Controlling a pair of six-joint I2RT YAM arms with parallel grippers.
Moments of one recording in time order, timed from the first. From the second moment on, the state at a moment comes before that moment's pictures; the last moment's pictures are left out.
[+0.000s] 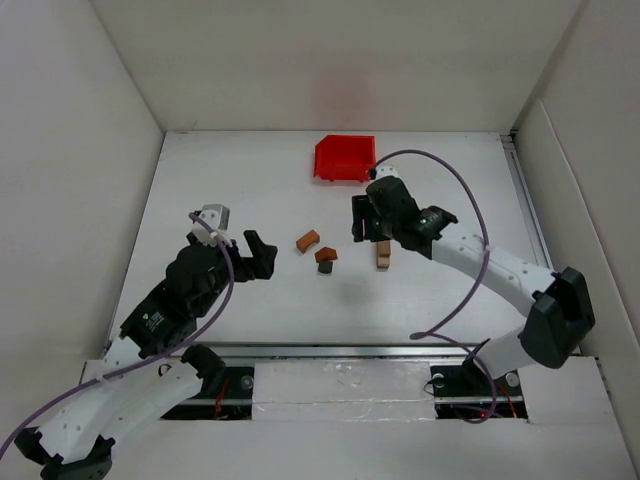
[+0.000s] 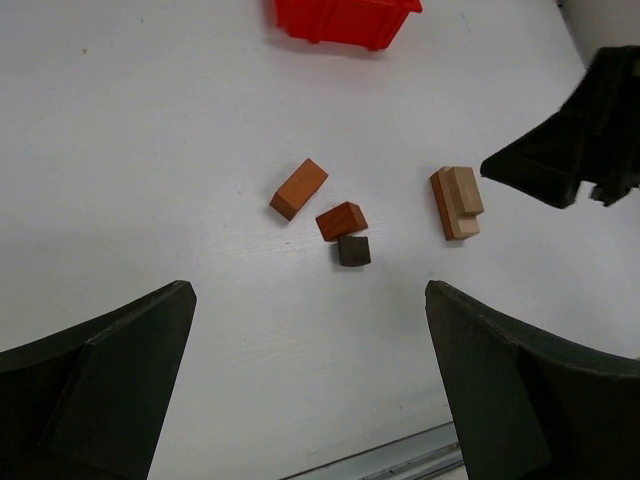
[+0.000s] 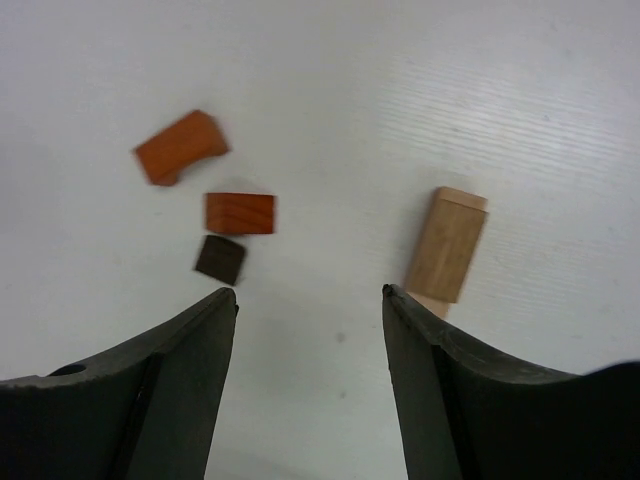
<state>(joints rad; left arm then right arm) -0.68 0.57 0.80 -0.56 -0.30 -0.47 0.68 1.50 1.22 -0.51 0.25 0.45</state>
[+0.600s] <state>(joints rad) -0.82 1.51 1.06 -0.51 -0.31 -0.68 0.61 1.25 1.05 -0.38 0.34 0.42</state>
